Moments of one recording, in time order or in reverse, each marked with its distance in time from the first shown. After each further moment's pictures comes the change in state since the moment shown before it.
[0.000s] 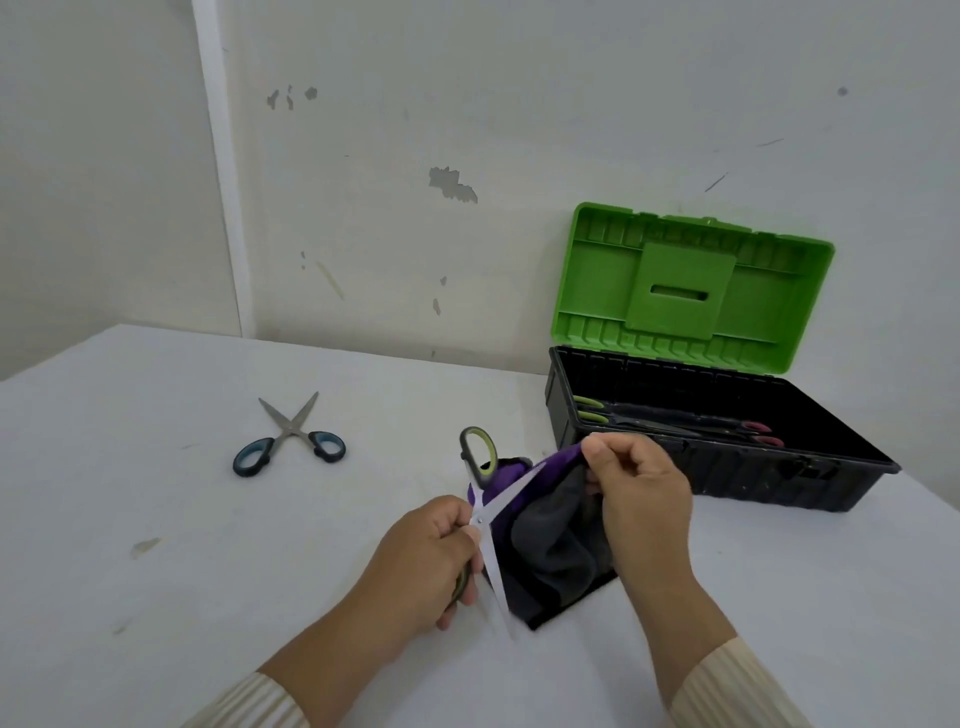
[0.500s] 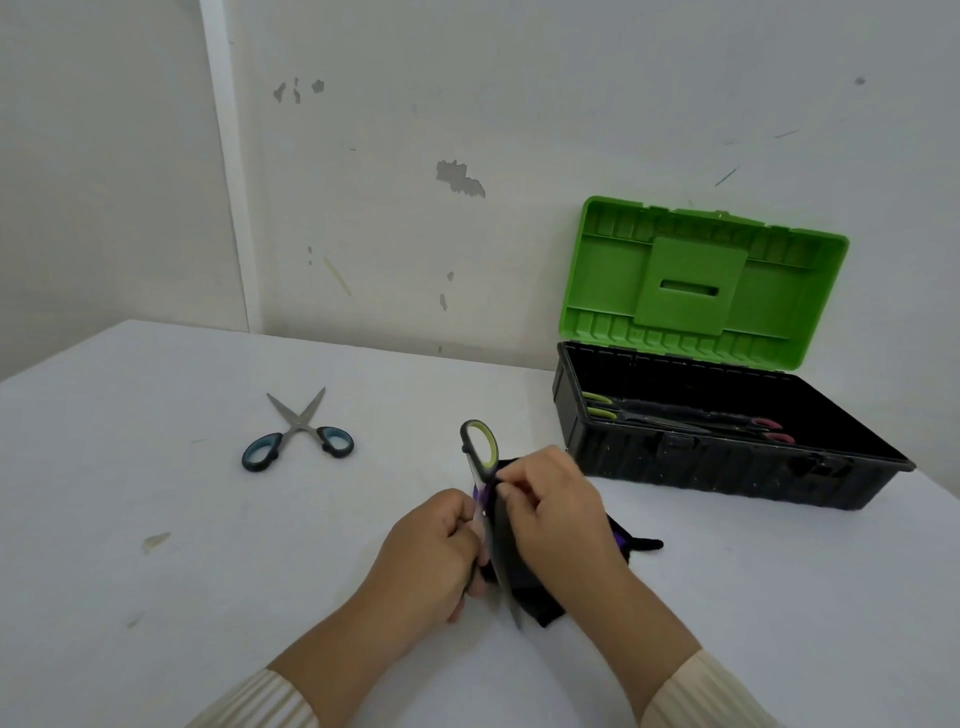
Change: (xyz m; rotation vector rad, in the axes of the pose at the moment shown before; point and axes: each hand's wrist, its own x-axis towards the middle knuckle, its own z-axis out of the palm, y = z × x) left_hand 0.004 -0.008 -0.001 0.026 0.074 0.036; right_hand -0.036 -0.009 0.038 -0.376 -0.439 -0.371
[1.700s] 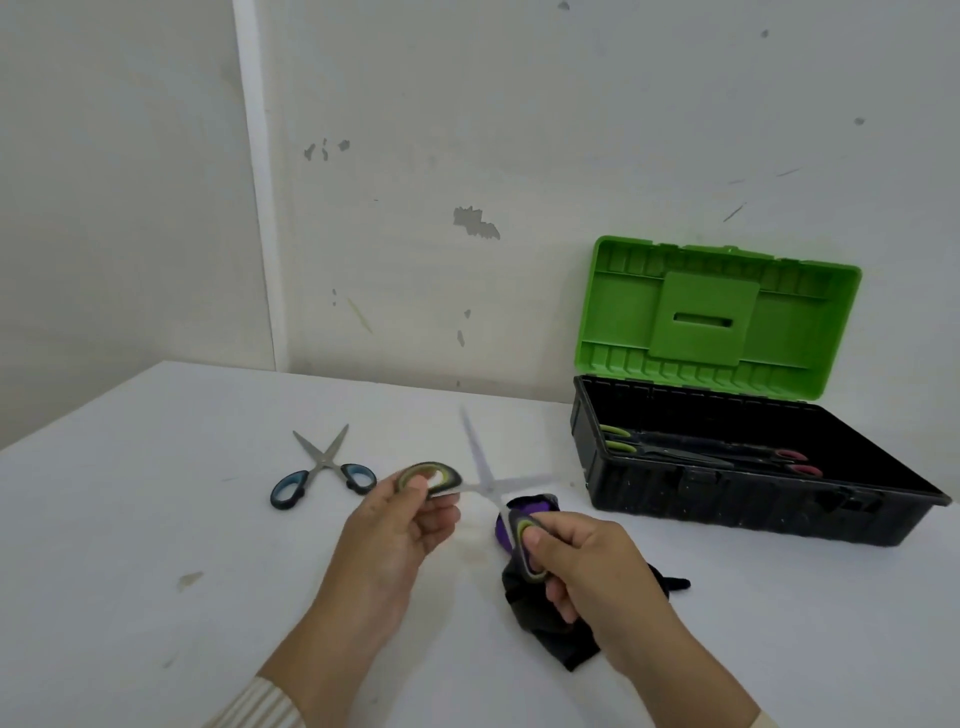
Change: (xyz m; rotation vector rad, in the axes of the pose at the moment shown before) left_hand 0.020 0.010 -0.040 -0.795 0.218 -0.043; right_hand -0.007 -0.017 -0.023 0.645 -0.186 0.542
